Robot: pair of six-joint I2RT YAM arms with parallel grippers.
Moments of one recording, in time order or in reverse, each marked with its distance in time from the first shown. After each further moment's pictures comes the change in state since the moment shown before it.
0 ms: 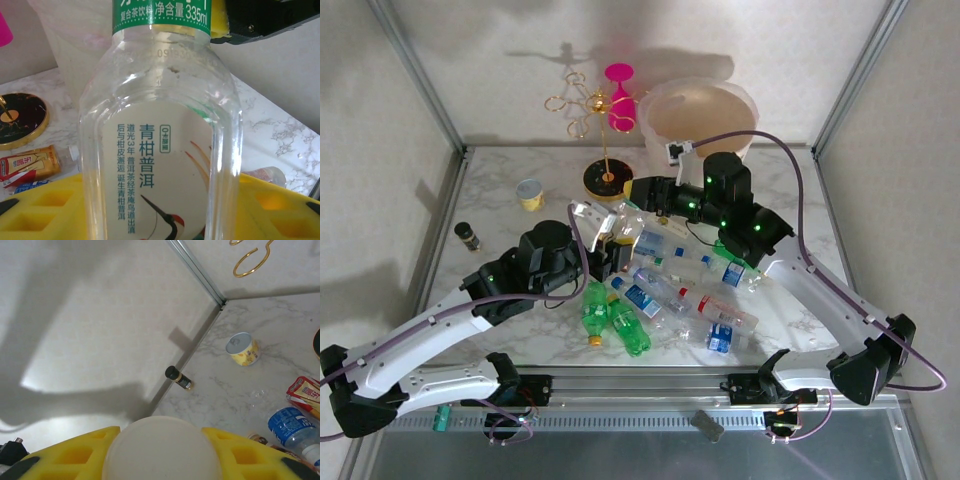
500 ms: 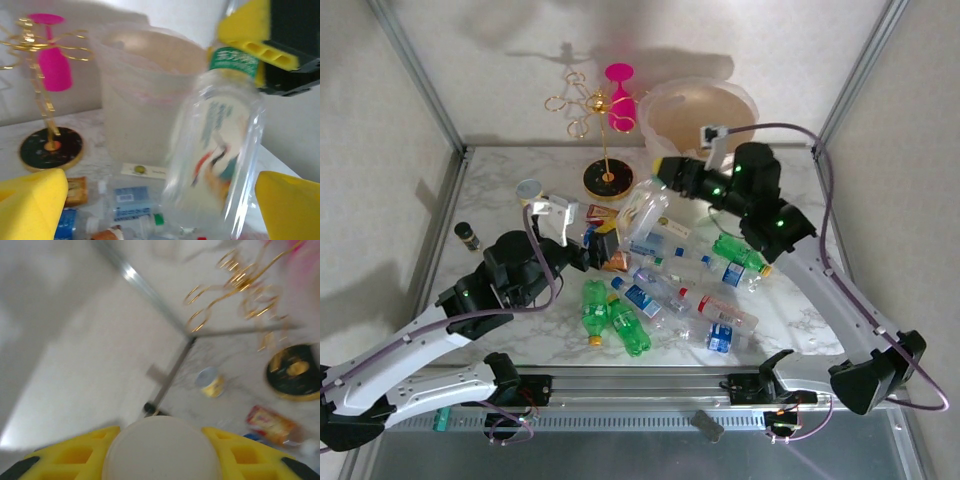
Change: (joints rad) left arm -0.009 -0.135 -0.057 0.122 -0.275 -0.037; right arm -0.193 -0.048 0.031 -0.021 0.052 0.010
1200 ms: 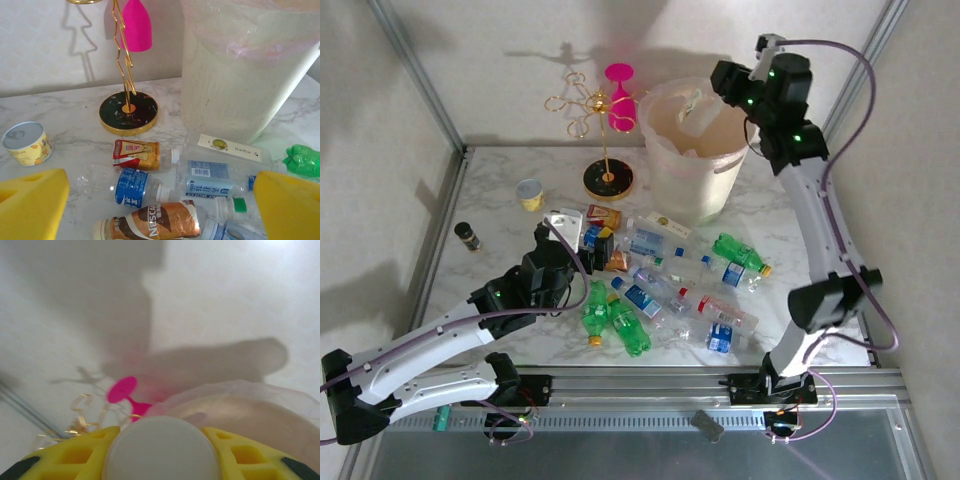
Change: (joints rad) left arm 0.000 0.061 -0.165 0.044 -0.224 -0.003; right arm -0.272 0.554 0.716 -0.175 0.239 -0.288
